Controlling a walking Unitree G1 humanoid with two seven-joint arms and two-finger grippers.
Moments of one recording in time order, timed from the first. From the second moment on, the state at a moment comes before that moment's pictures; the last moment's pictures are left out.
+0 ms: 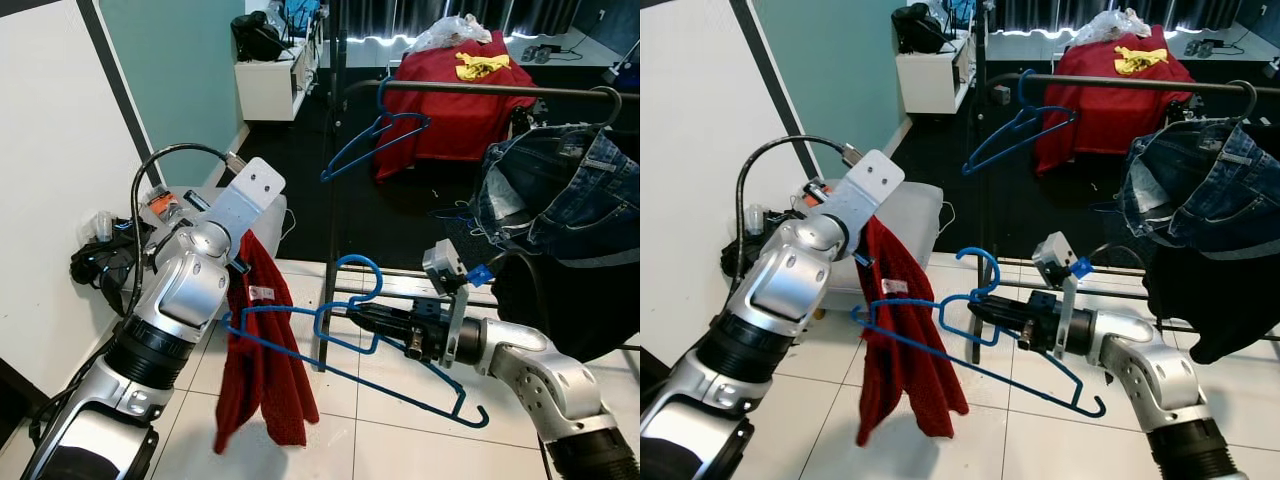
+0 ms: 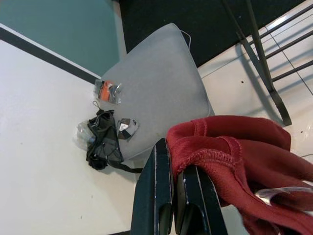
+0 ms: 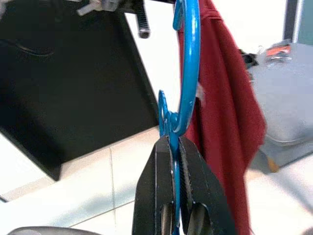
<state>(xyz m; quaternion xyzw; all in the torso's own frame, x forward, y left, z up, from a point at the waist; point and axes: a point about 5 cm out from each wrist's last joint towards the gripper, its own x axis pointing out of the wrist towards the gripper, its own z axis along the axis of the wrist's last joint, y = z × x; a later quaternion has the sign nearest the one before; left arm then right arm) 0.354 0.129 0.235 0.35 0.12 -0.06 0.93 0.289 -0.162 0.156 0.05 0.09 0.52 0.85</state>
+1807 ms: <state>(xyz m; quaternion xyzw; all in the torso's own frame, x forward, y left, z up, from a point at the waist) 0.356 0.131 0.233 0.35 0.13 -0.05 0.93 0.281 -0.185 0.200 0.03 0.04 0.55 0.84</state>
